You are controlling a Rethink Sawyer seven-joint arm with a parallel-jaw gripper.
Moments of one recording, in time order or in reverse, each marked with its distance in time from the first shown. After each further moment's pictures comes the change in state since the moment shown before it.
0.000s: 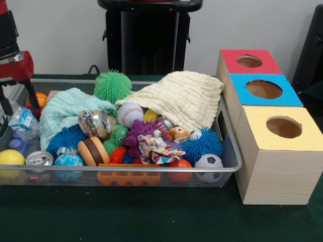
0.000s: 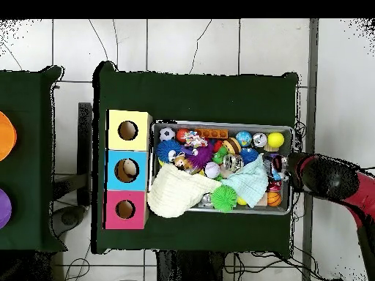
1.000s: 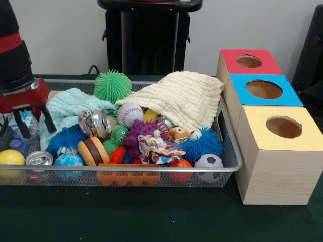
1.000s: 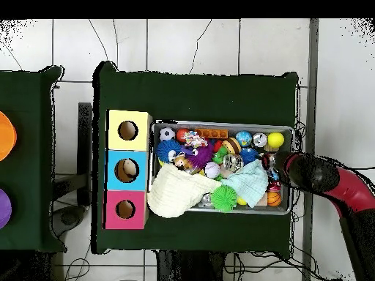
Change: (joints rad) arm 0.005 0.142 0.018 -0.067 -0.065 0.000 0.000
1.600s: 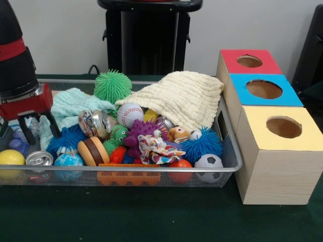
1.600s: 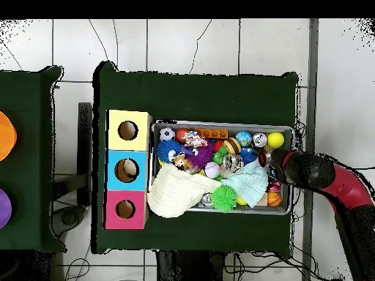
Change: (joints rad) arm 0.003 0.034 0.020 -0.021 0.000 0.000 0.000
